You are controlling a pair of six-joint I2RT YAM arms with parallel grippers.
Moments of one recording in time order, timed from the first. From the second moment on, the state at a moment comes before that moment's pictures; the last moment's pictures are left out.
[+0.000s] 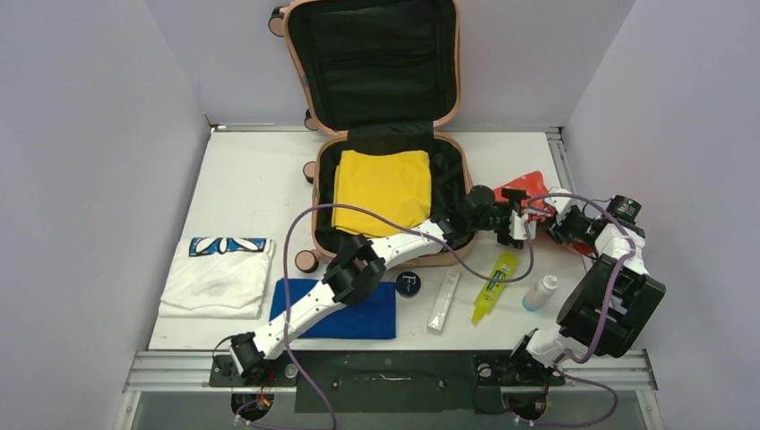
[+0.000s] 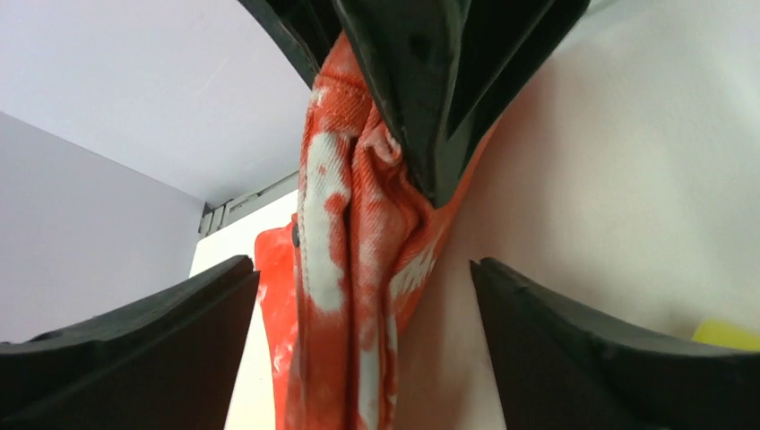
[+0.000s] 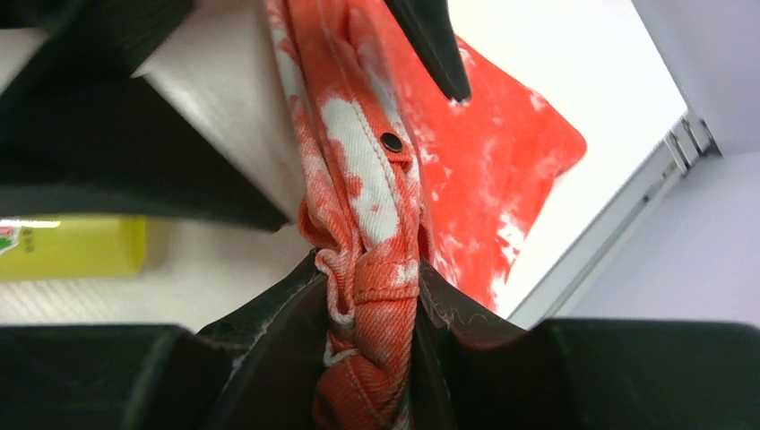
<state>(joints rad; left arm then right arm) -1.04 2.79 2.46 0.21 0.40 0.73 -0.61 1.48 0.93 -0.56 -0.96 -1.51</state>
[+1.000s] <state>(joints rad) -0.40 1.89 2.04 -0.64 0.53 0.30 -0.10 1.51 1.67 -0.42 -0.57 -0.26</state>
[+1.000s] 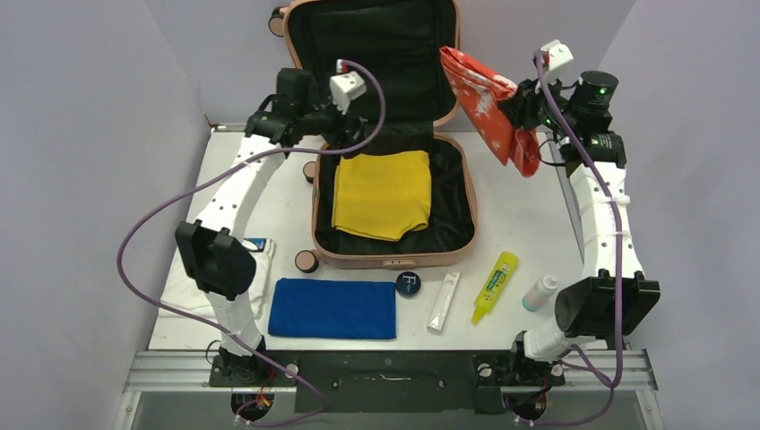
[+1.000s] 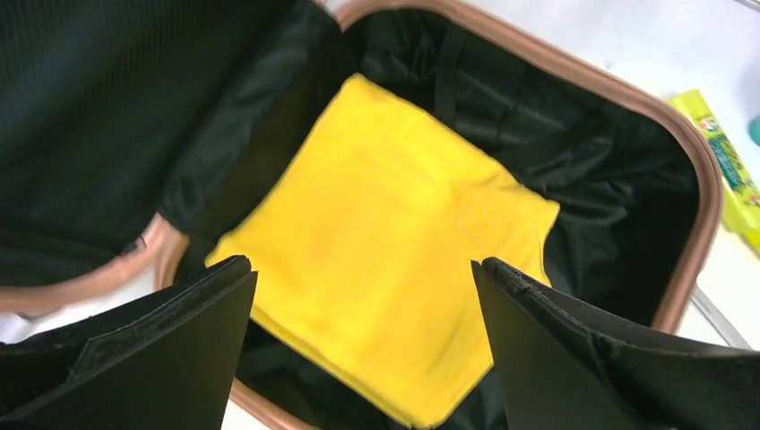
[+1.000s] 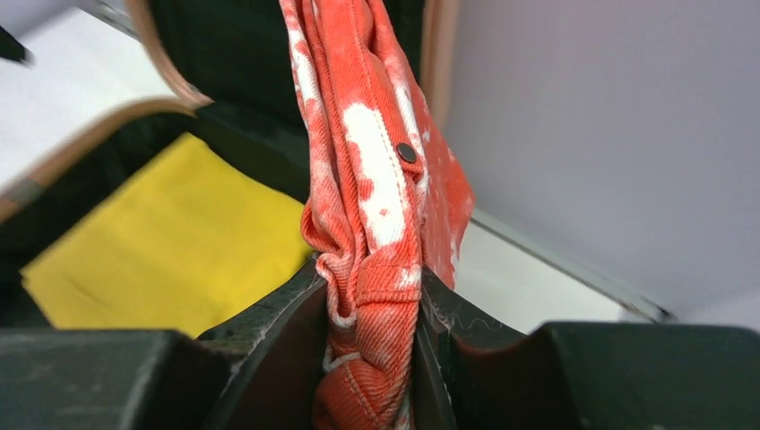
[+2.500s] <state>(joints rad) -0.22 2.13 1.52 1.45 1.25 -1.17 0.16 1.61 1.69 -0.23 -1.22 0.42</state>
